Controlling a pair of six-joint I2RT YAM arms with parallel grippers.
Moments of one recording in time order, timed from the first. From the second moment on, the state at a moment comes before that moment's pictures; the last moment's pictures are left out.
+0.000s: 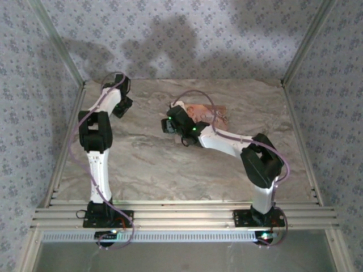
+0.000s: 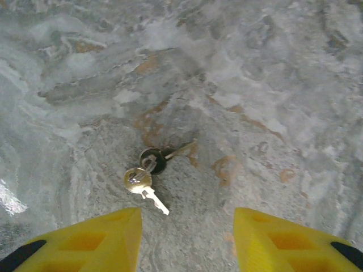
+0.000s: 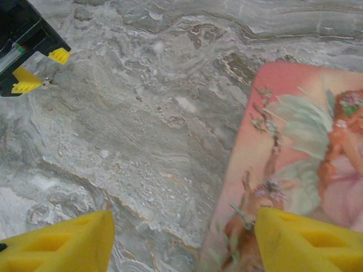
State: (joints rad) left arm -0.08 2.33 1.99 -0.91 -0.23 -1.06; right arm 0.83 1.84 1.33 -0.15 0.29 0.46
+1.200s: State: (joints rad) left arm -0.05 2.33 1.92 -0.86 -0.22 -1.19; right arm 0.78 1.75 1.17 -0.10 0.25 0.46
